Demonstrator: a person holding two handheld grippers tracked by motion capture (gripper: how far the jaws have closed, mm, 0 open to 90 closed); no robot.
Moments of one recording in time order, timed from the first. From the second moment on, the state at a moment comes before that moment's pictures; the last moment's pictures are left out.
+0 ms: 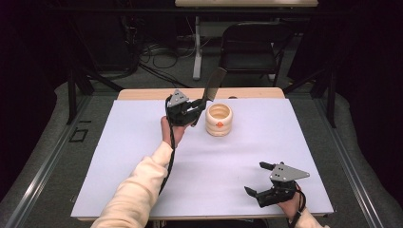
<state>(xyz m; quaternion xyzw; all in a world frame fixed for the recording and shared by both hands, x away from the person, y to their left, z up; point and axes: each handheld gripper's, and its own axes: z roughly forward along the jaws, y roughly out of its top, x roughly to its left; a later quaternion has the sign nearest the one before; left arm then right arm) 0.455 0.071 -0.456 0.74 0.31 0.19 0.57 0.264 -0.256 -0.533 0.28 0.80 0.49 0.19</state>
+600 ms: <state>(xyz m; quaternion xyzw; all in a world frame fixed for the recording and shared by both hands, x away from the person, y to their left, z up) 0.462 0.056 -0.454 0.73 0.30 0.20 0.57 0.264 -0.256 -0.534 0.28 0.80 0.49 0.19</state>
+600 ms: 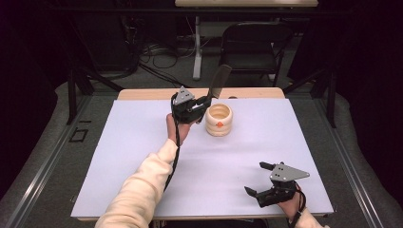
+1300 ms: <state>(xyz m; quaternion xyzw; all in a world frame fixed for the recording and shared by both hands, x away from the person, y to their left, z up) 0.473 0.045 -0.451 0.72 0.31 0.21 0.58 0.264 -0.257 -0.534 0.28 0.80 0.49 0.19</state>
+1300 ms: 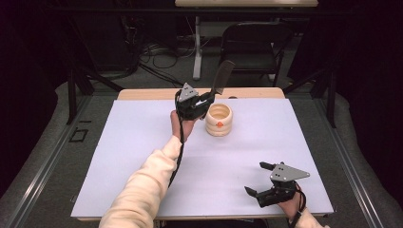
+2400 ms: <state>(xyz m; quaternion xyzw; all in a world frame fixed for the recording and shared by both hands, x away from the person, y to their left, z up) 0.483 0.023 -0.451 0.71 0.29 0.22 0.60 0.263 -0.257 -0.533 0.28 0.80 0.49 0.19</state>
